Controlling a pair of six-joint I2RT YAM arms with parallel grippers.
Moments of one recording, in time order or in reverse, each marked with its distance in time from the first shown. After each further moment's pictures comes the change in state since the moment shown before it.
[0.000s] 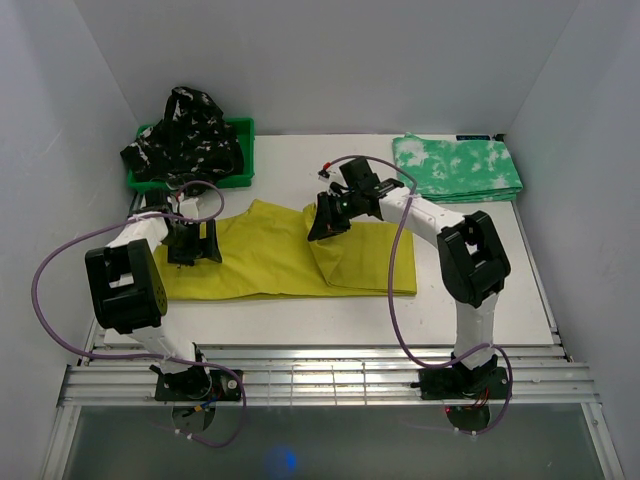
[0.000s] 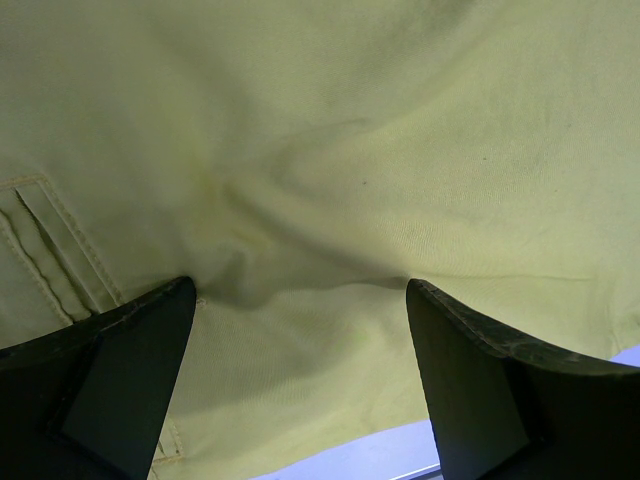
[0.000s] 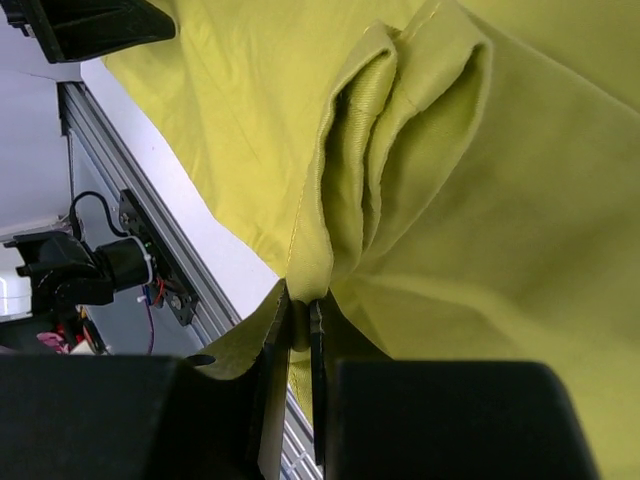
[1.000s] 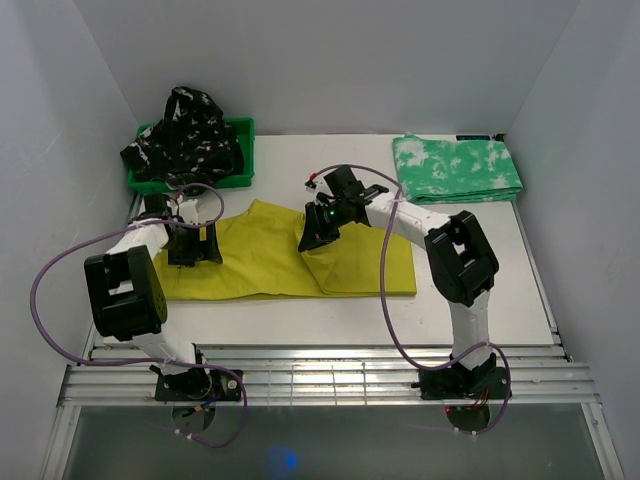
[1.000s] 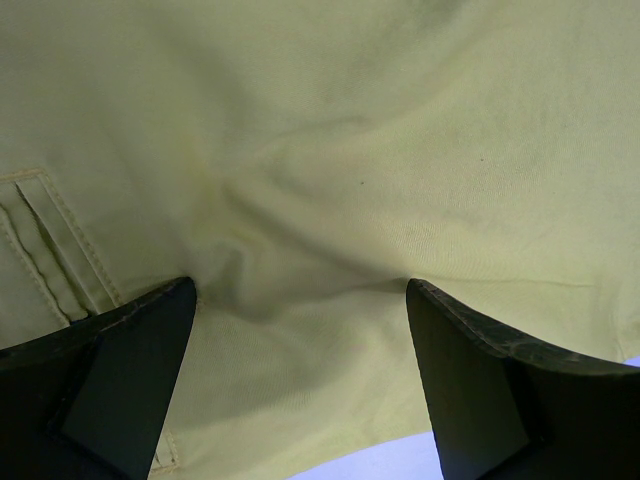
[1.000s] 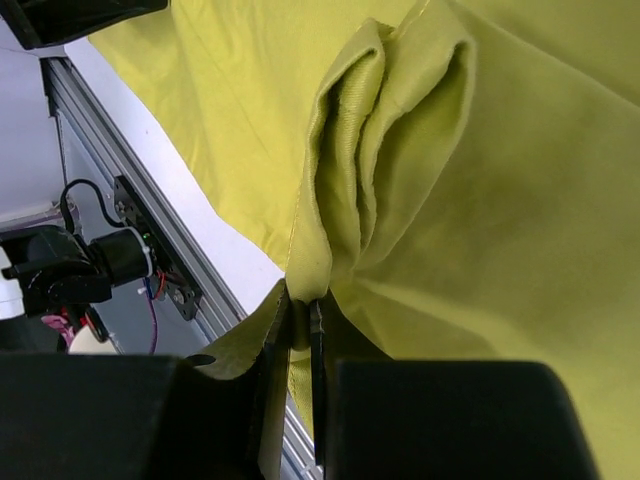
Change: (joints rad) left arm 0.000 -0.050 -0.072 0.077 0.019 -0.009; right arm 0.068 0.036 0.019 -0.019 0.021 0.029
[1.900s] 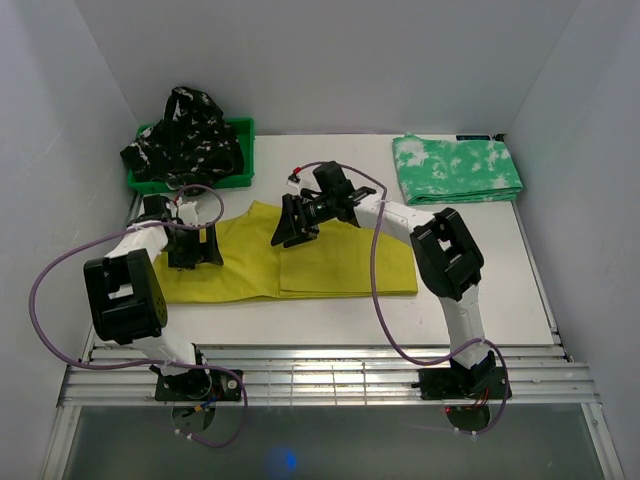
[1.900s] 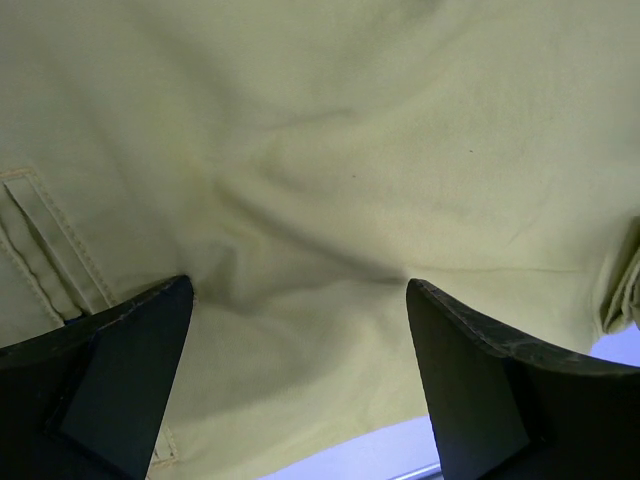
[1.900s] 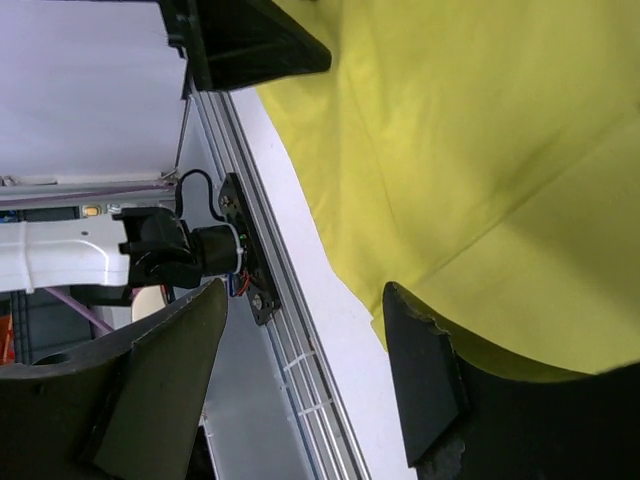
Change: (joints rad) left arm 0.000 -0.024 -0.018 -0.001 0.009 -0.012; right arm 0.029 0.105 0.062 0.244 -0.215 0.141
